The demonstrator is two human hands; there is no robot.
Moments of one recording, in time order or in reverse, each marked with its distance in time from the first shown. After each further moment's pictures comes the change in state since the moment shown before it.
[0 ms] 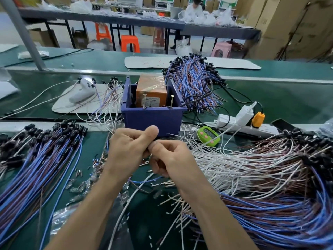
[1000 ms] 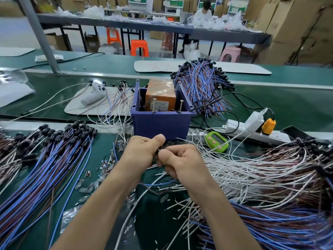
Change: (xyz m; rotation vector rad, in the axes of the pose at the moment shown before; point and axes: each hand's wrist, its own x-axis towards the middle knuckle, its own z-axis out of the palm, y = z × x) left_hand 0.008 -0.015 0.007 0.015 0.010 -0.433; right_hand 0.007 0.007 -0.009 -0.083 -0.013 -0.006
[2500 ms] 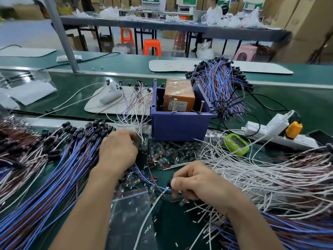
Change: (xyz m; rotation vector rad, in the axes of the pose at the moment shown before) left_hand 0.021 -0.009 -0.084 1.066 0.347 0.034; right_hand -0.007 -0.002 0.000 -0.236 -0.377 0.252
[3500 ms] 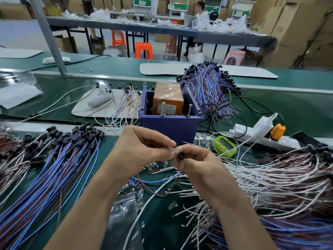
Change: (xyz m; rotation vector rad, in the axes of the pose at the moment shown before) left_hand -0.046 0.063 -0.043 -1.182 -0.401 0.327; right_hand 0.001 0.004 -0.018 0.633 0.236 -0.345
